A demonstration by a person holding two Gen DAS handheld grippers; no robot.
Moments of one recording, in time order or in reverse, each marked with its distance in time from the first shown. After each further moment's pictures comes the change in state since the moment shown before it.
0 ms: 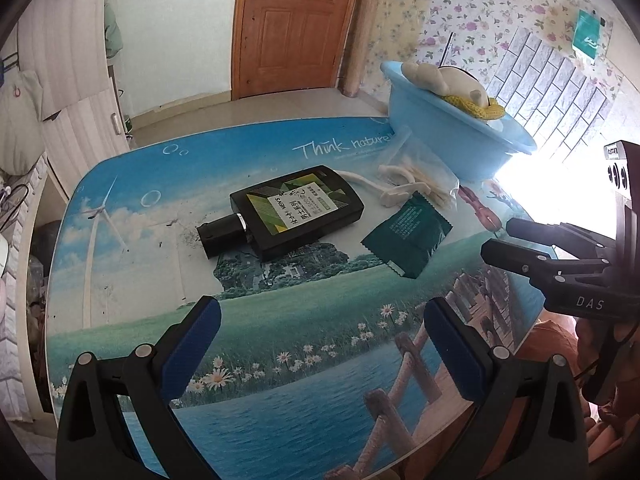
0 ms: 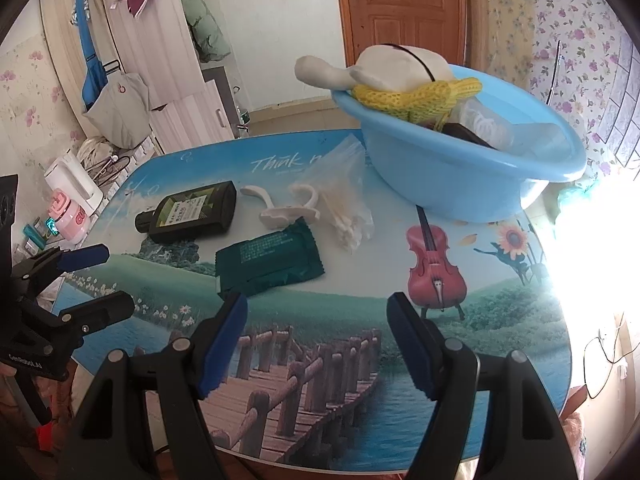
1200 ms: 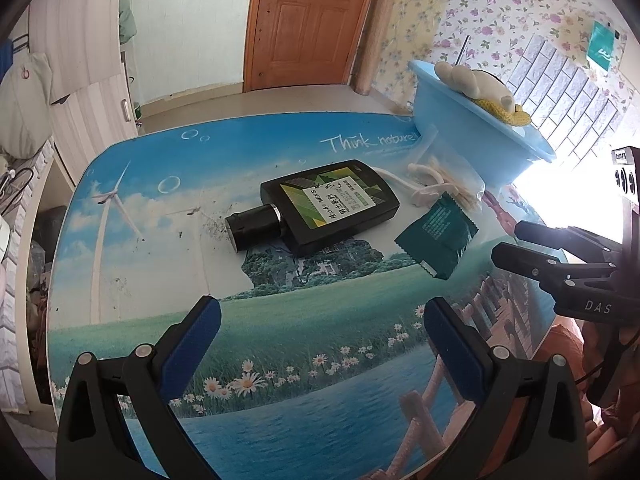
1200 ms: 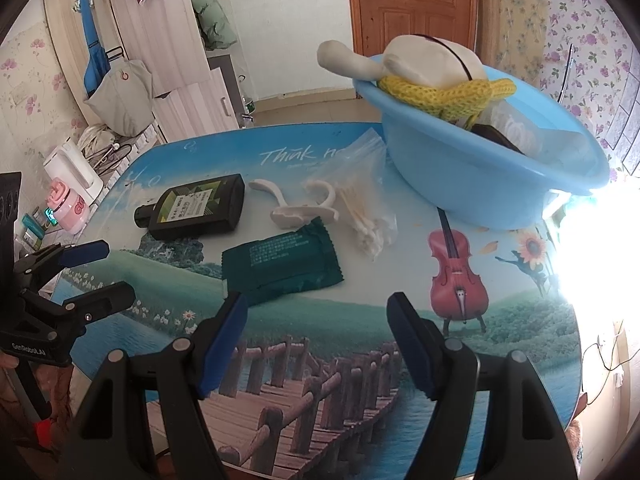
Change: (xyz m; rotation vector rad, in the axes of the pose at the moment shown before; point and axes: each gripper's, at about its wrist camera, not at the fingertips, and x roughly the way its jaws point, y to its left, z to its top) left arm 0.009 0.020 -0.001 -0.045 0.013 0.013; right arm 0.013 0.011 0.007 -0.029 0.037 0.002
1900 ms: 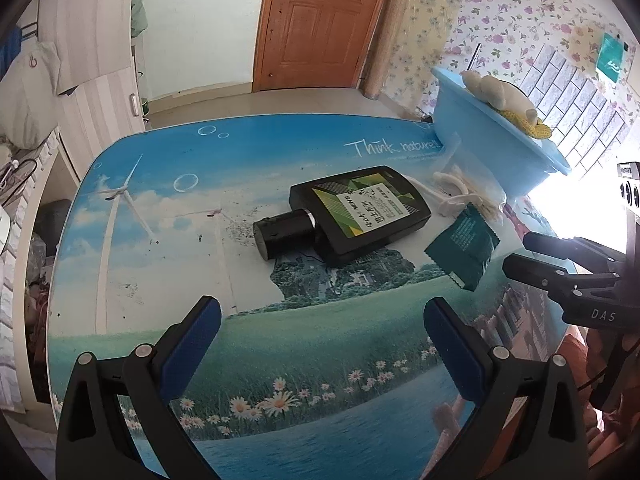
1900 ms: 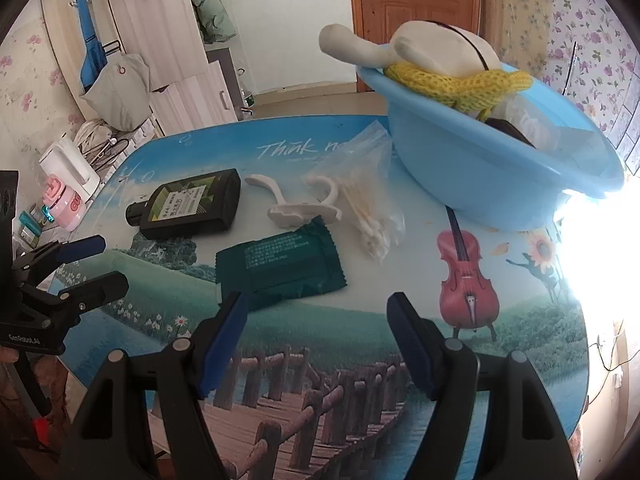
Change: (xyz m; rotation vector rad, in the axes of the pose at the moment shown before) left arm 0.006 0.027 0.003 -0.033 -0.013 0.011; right arm 0.014 0.002 0.004 -0.007 0.022 -0.001
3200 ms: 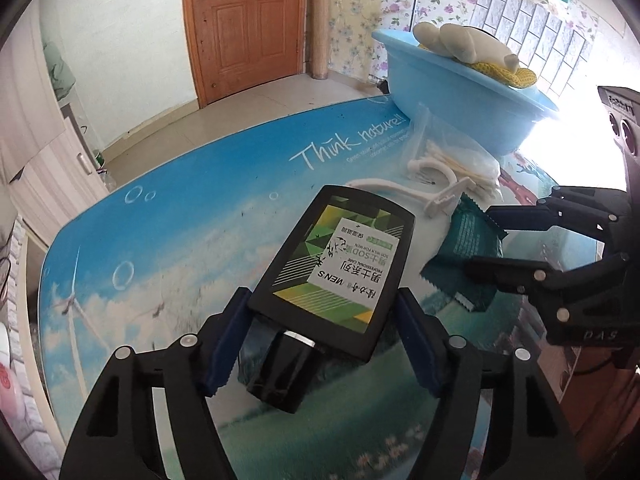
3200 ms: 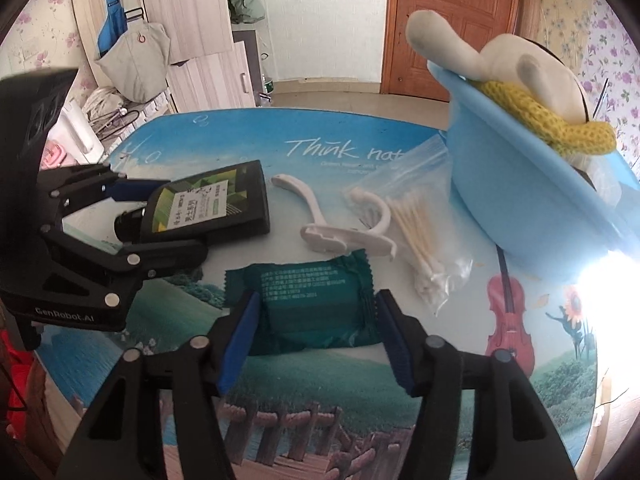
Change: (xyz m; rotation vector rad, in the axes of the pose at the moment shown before) left arm 0.030 -0.026 0.037 0.285 0.058 -0.038; right arm 0.031 0.025 0.017 -0.125 0.021 0.009
